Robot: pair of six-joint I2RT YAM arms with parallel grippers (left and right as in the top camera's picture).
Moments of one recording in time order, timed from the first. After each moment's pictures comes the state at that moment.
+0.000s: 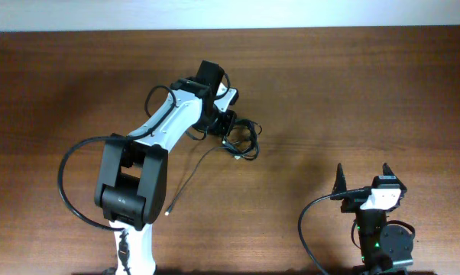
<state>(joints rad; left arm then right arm) -0.35 2.09 1.55 -0.82 0.28 -0.02 0.11 0.01 0.01 -0.05 0.13 -0.02</state>
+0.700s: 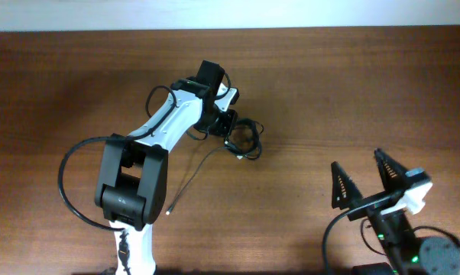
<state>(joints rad) -0.35 2.09 1.55 -0.82 0.30 -0.05 0.11 0.19 0.46 -0.20 -0.23 0.27</state>
